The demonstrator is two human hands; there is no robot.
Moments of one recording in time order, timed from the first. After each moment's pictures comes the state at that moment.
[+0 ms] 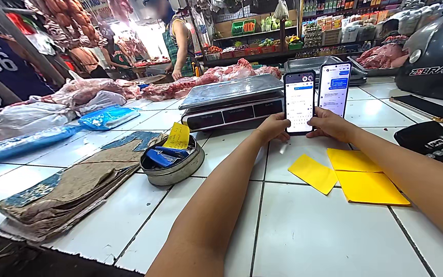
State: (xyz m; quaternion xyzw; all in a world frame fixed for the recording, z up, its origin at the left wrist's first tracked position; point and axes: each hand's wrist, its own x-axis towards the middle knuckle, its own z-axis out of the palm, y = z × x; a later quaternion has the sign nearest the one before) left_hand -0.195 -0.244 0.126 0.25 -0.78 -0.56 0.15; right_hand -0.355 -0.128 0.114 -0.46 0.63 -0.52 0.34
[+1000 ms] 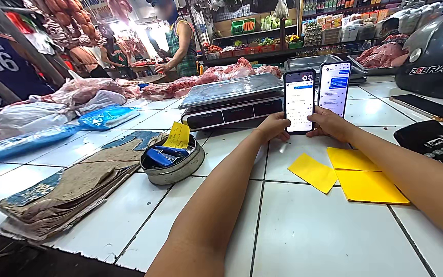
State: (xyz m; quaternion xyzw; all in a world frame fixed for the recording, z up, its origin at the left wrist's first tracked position) left_hand -0.195 -0.245 0.125 0.25 -0.77 -0.56 0.15; right_hand -0.355 -0.130 0.114 -0.46 0.63 -0.53 0.34
